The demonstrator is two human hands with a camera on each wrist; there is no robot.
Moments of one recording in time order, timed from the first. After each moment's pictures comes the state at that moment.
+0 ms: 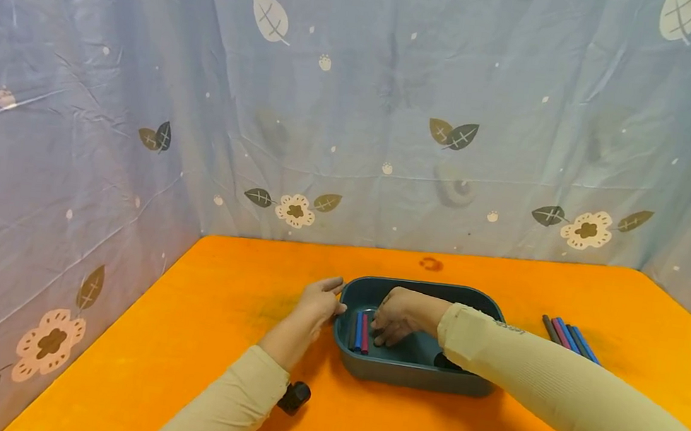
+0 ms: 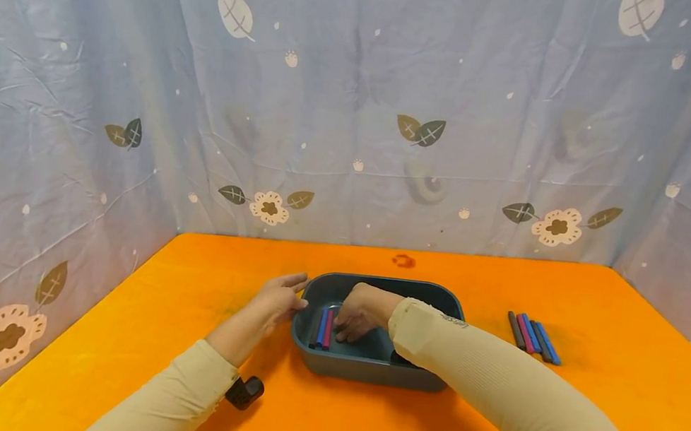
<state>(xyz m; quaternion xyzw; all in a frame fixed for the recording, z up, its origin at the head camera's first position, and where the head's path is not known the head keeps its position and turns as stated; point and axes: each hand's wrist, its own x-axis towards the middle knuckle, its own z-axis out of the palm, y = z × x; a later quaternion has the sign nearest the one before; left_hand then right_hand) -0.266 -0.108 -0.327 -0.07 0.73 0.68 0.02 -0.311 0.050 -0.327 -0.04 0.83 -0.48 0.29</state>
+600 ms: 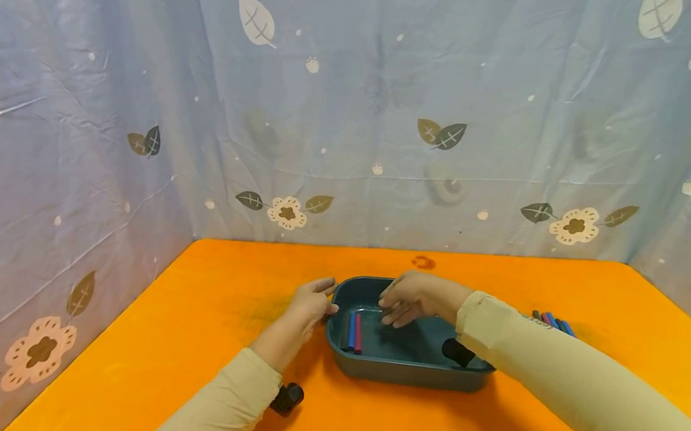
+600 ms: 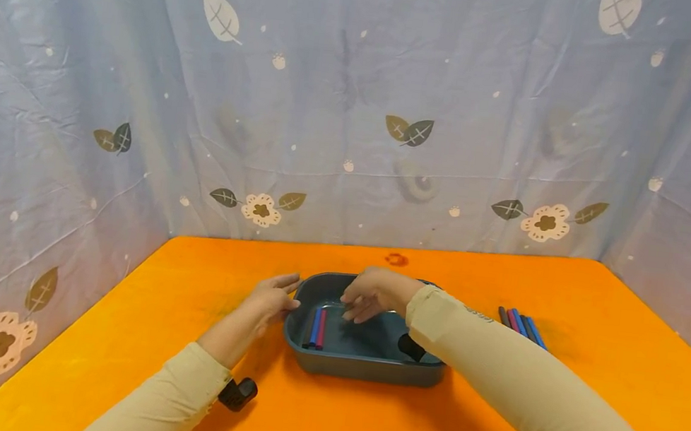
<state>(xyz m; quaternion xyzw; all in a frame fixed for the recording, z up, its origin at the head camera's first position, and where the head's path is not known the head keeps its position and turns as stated) -0.266 -0.108 -0.325 -0.07 0.73 0.68 0.02 -0.315 0.082 -0.299 -0.05 0.81 -0.51 0.28</state>
